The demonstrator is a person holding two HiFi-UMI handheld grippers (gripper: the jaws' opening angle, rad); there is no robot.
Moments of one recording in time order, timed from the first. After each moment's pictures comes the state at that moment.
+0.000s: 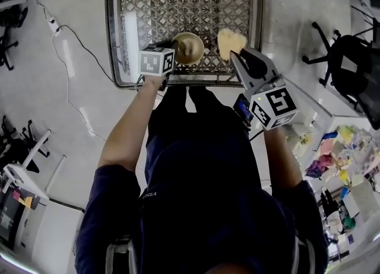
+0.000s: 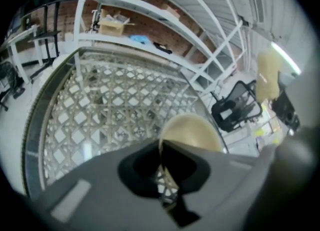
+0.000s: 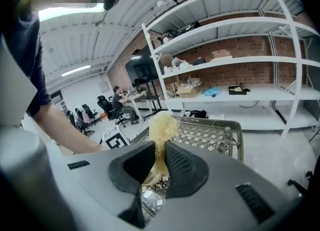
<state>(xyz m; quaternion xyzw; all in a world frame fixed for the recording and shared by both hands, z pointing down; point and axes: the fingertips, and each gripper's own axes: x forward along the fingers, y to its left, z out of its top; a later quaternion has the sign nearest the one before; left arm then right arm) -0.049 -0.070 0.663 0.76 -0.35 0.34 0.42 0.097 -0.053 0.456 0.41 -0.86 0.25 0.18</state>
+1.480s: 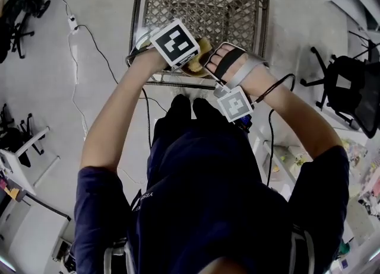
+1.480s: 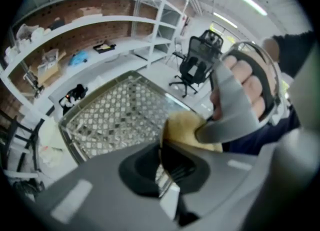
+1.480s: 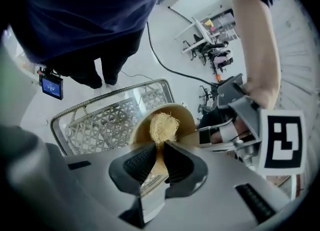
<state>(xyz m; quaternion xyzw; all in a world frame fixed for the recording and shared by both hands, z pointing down) -0.037 -0.055 0.479 0.81 -0.12 0.53 0.23 -0.027 0.011 0.466 -0.09 -0.65 -0.55 0.52</state>
